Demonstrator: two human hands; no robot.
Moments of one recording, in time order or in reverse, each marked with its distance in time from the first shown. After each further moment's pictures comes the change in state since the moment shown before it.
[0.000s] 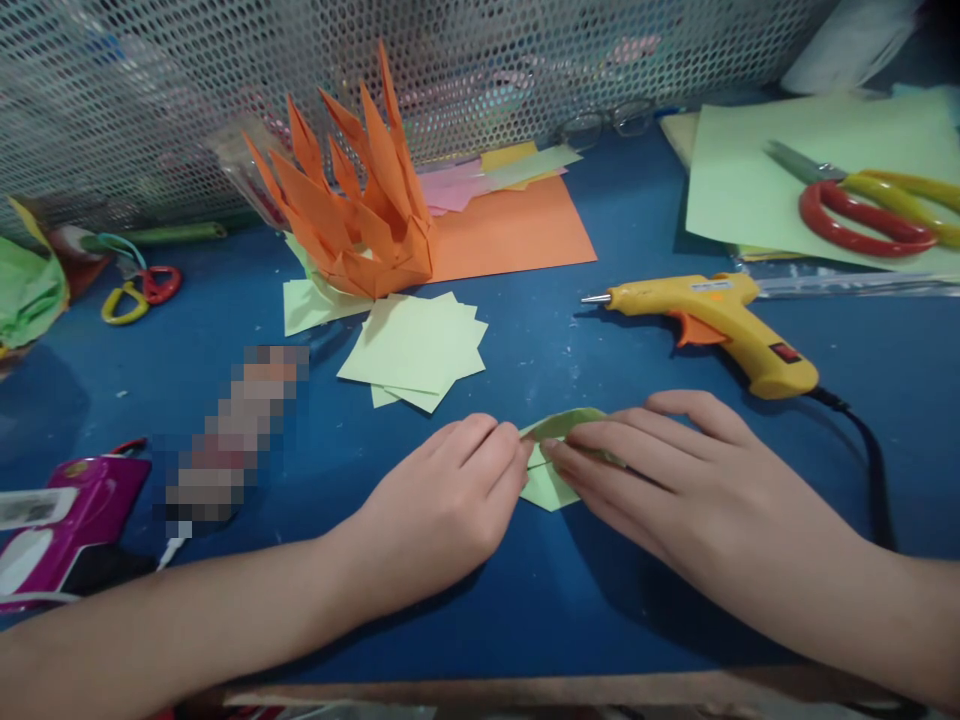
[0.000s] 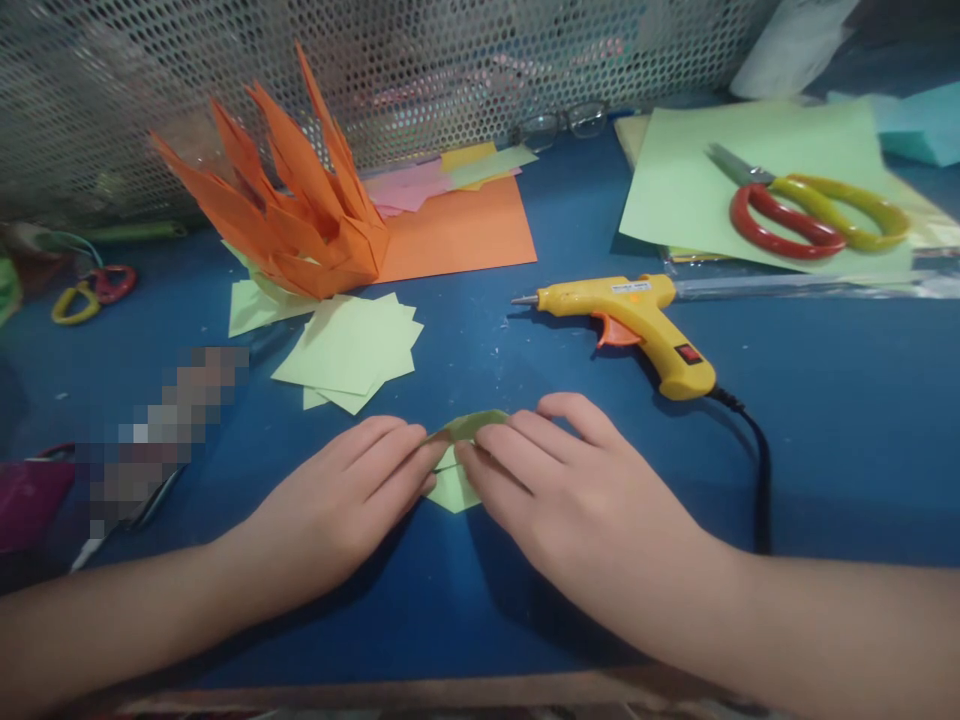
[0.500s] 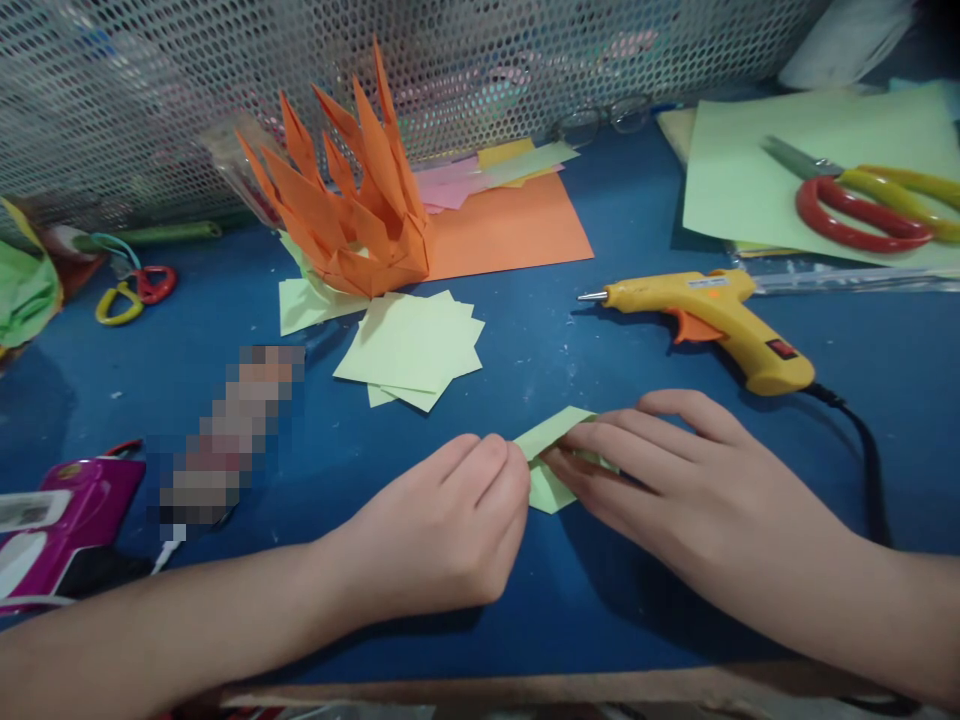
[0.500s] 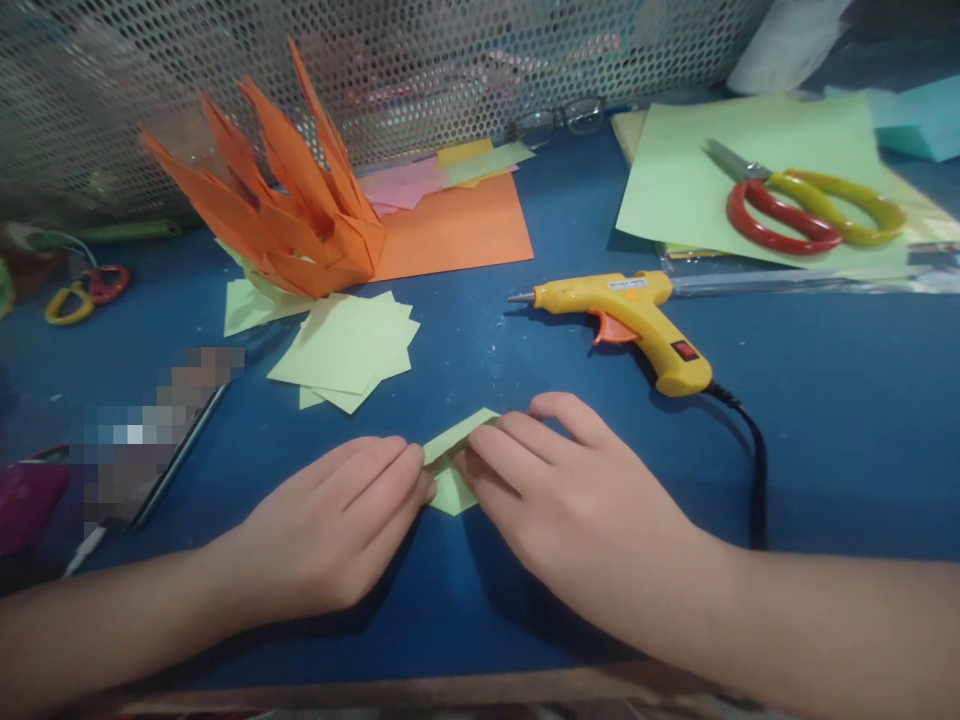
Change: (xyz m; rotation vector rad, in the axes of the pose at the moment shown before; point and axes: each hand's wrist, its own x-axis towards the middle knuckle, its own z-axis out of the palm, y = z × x) left_hand -0.001 0.002 -0.008 0.148 0.096 0.171; right_hand 0.000 0.000 -0.001 -0.008 -0.014 -0.030
